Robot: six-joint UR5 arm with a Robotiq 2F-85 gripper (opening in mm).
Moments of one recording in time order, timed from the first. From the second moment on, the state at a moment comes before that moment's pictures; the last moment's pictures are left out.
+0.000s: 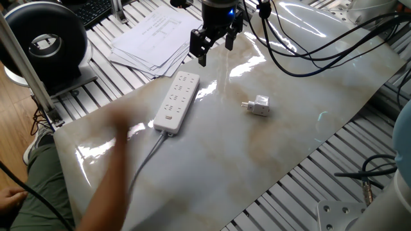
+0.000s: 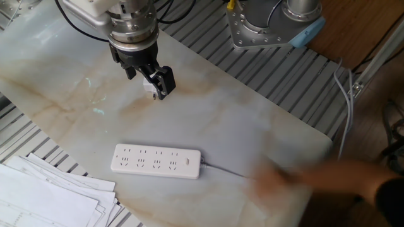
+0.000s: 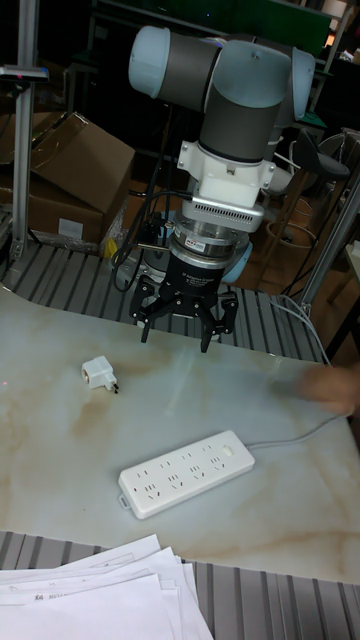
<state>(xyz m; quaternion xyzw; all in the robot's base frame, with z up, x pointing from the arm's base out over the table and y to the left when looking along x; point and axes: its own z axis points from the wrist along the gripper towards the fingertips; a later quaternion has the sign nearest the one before) 0.544 0.002 0.190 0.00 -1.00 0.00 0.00</state>
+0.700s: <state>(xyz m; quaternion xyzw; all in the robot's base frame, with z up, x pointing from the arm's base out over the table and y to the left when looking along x) 0.532 0.010 0.189 0.00 -1.00 -0.01 0.02</state>
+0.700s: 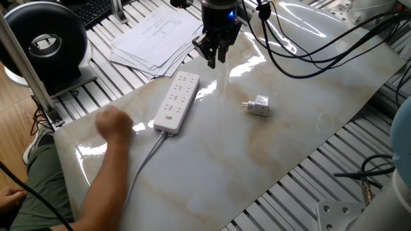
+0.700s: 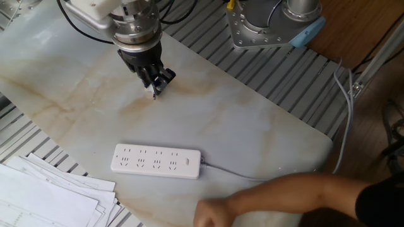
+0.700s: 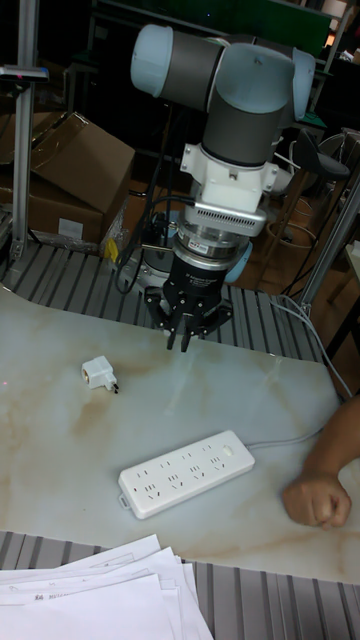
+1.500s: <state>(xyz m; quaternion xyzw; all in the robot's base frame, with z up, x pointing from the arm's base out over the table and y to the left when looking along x) 0.528 0.013 0.187 0.00 -1.00 -0.02 0.03</state>
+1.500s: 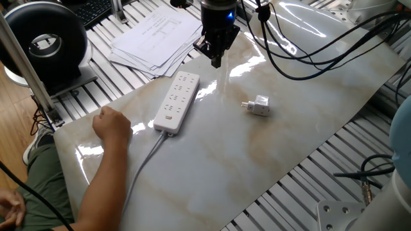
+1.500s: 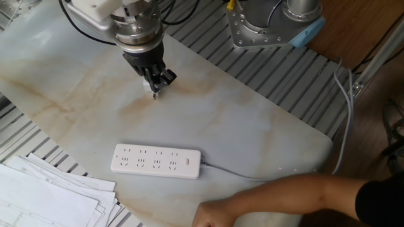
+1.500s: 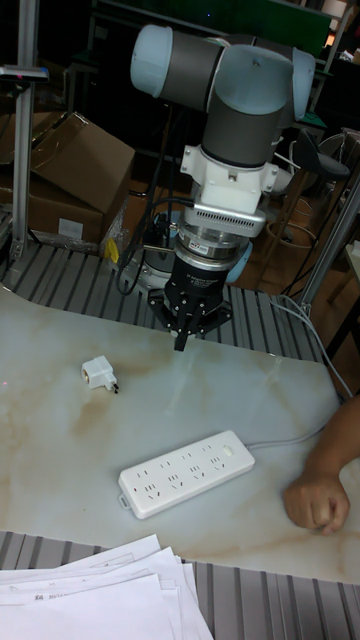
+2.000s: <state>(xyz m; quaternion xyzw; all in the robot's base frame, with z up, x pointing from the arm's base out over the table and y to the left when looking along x) 0.519 0.011 0.167 0.01 -1.00 -0.04 0.01</state>
